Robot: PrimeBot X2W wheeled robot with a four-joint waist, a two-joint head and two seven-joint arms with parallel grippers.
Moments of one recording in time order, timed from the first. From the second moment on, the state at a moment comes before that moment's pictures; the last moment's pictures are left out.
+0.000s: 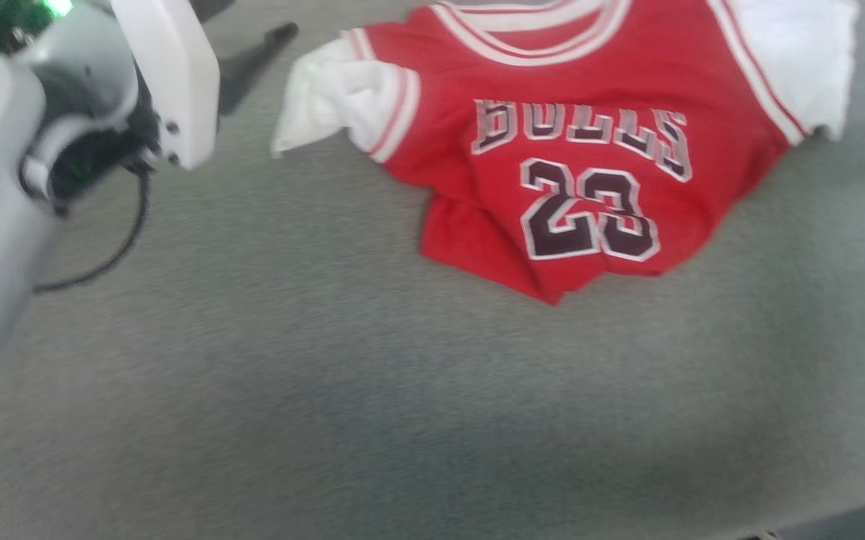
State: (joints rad) left arm -1.15 0.61 -0.71 0.33 -0.93 -0.13 0.51; right arm -0.56 -0.48 -0.01 0.15 0.60 0.13 0.08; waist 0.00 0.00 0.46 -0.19
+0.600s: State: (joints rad) left arm -1.40 0.65 -0.90 0.65 -1.13 -0.13 0.94; right arm -0.50 -0.39 0.06 0.04 0.58 0.13 0.06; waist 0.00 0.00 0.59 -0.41
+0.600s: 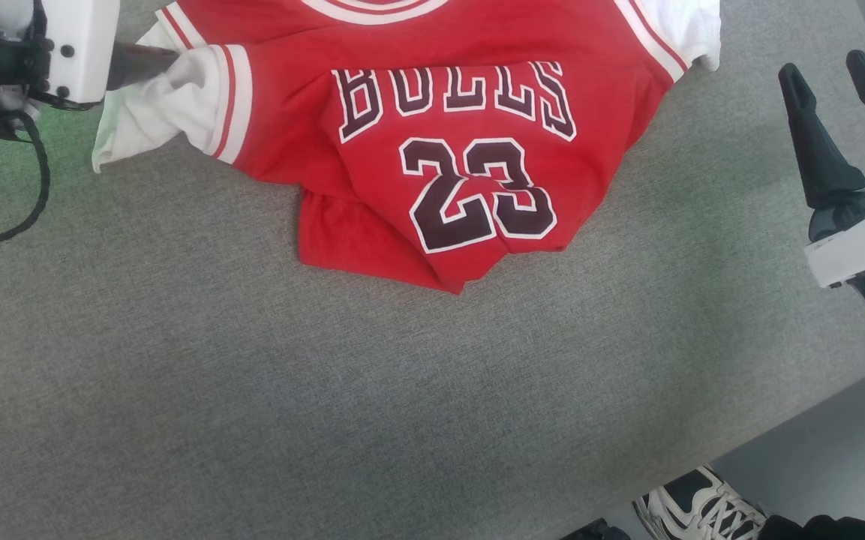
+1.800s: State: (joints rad) left arm -1.63 0.55 -1.08 0.39 -1.27 -0.13 0.89; right arm -1.29 -0.72 0.55 0.58 0.84 0.13 0.53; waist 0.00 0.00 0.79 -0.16
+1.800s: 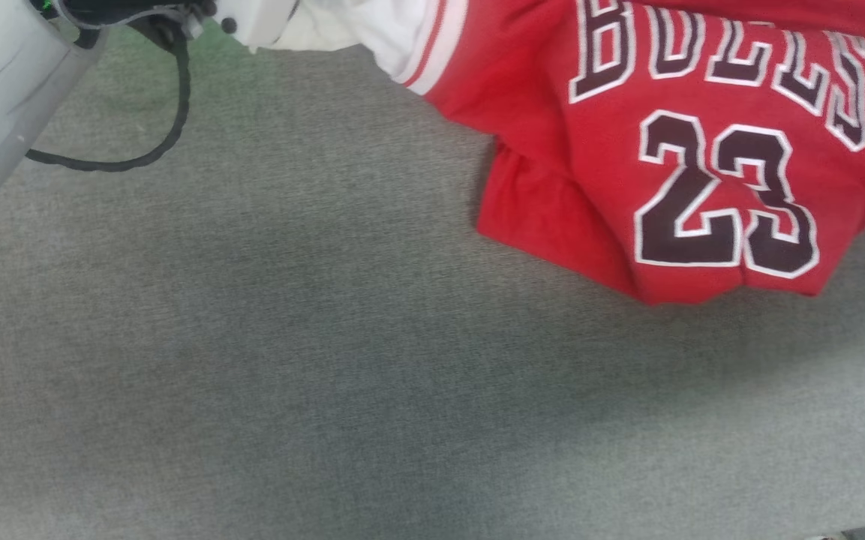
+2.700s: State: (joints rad) left arm -1.59 0.53 -1.12 0.41 -1.37 -0.13 0.43; right arm -1.40 -0.76 0.66 0.68 1.04 0.13 0.38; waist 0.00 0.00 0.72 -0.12
